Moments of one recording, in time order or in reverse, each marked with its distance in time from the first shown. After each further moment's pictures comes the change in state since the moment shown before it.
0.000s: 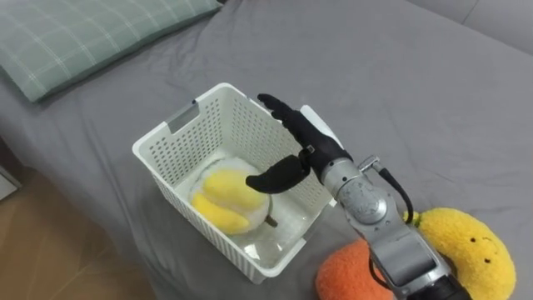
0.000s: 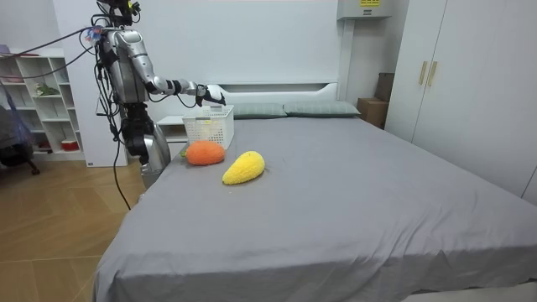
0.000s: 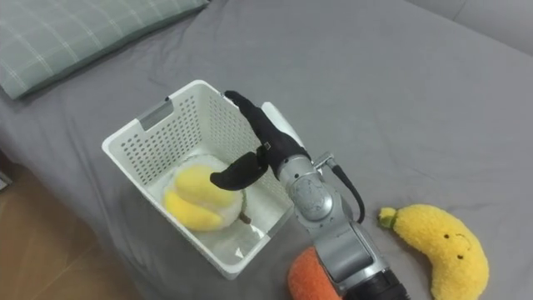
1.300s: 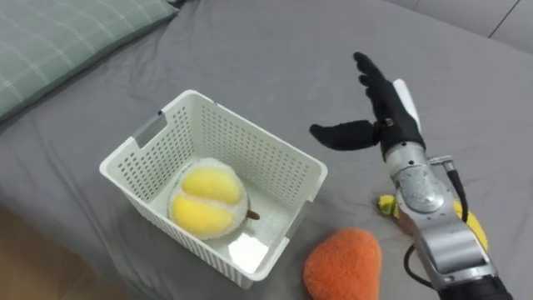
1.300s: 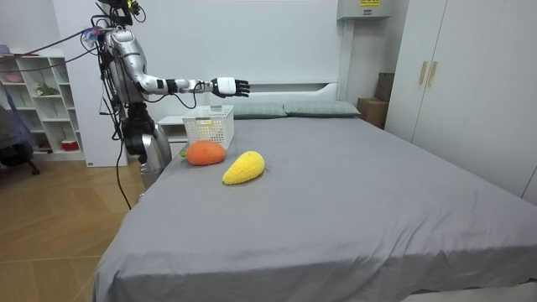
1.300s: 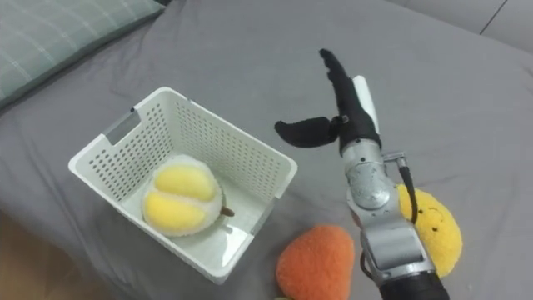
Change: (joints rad) left arm 0.036 -0.013 0.040 0.010 -0.001 -0.027 0.034; right arm 0.051 -0.078 -0.278 0.023 0.153 -0.100 -0.270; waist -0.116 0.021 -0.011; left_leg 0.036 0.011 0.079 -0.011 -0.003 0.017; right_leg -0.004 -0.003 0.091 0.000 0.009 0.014
